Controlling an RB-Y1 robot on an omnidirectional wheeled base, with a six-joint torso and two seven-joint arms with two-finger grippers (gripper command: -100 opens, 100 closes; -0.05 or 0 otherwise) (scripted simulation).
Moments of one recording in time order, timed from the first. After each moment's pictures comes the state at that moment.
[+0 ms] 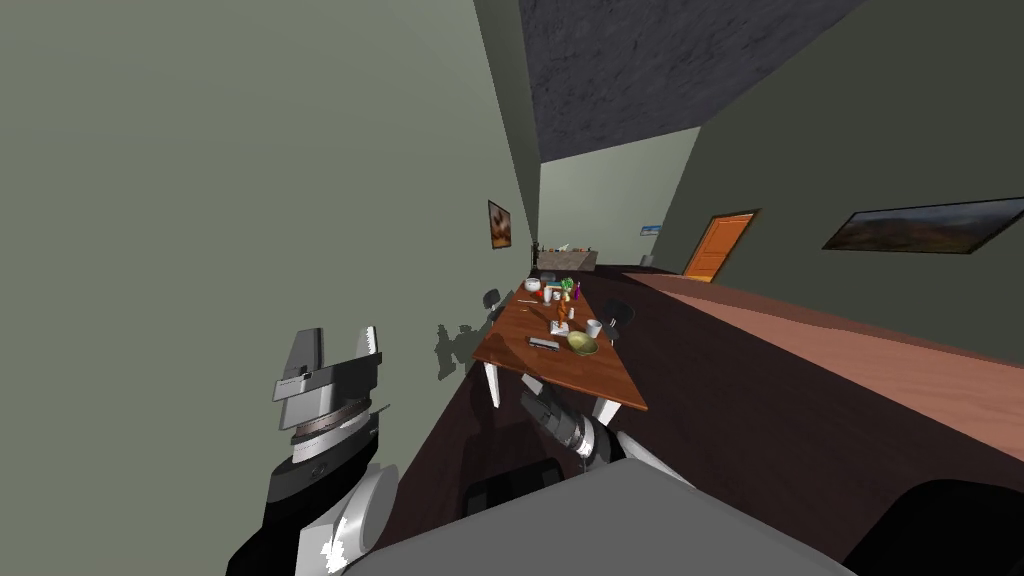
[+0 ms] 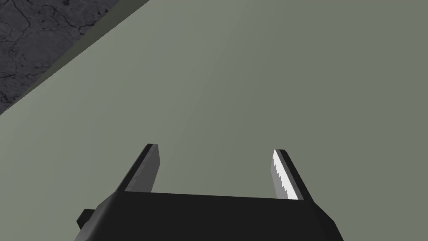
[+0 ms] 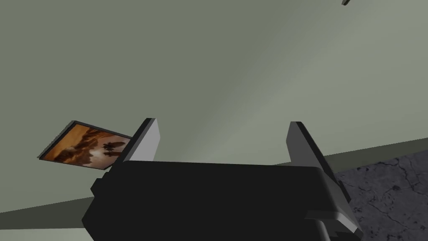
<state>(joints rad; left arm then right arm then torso) 0.46 0.02 0.02 -2.33 0.11 -0.60 -0.05 0.44 -0.56 0.50 -2.00 0.31 -0.77 0.19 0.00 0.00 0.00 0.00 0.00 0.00</state>
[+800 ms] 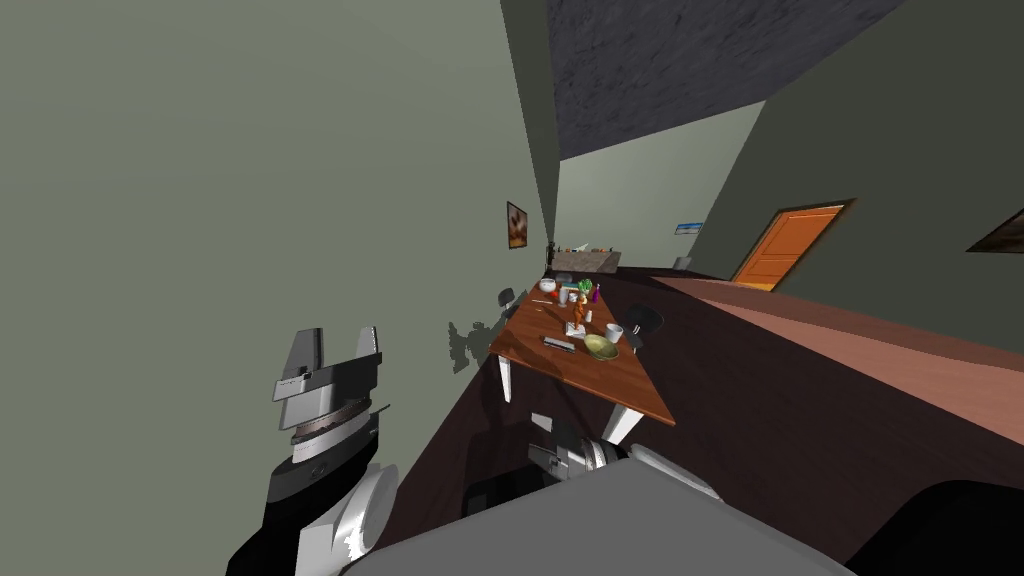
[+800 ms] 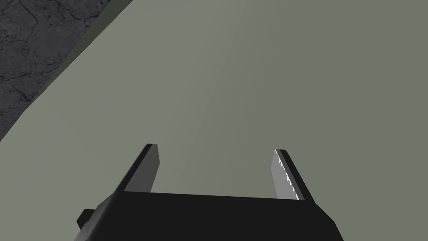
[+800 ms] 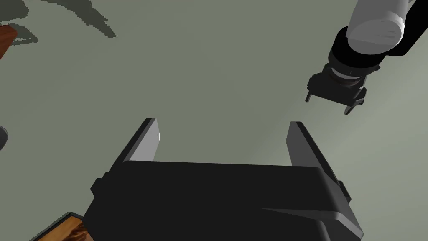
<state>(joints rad) 0.46 0.02 0.02 -2.33 0.11 -0.60 -0.05 0.39 -0.76 0.61 -1.79 0.39 -0.78 0.24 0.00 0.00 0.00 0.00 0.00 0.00</state>
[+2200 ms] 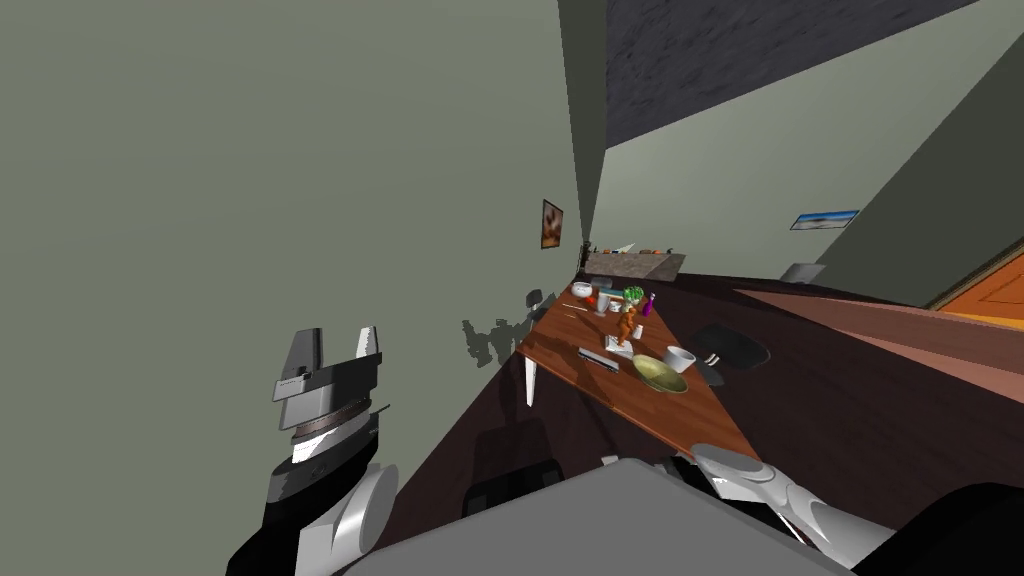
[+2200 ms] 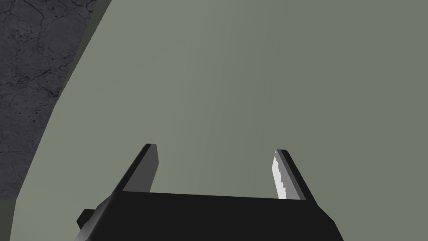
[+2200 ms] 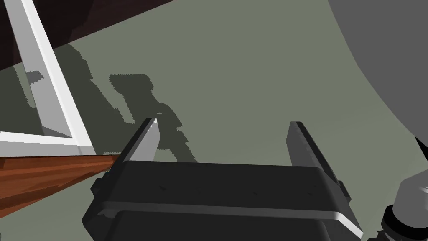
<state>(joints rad) 0.46 0.02 0.02 -2.33 0.11 -0.60 -0.05 0.31 -1.10 0.74 -1.37 0.52 -0.78 0.27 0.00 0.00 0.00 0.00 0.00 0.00</state>
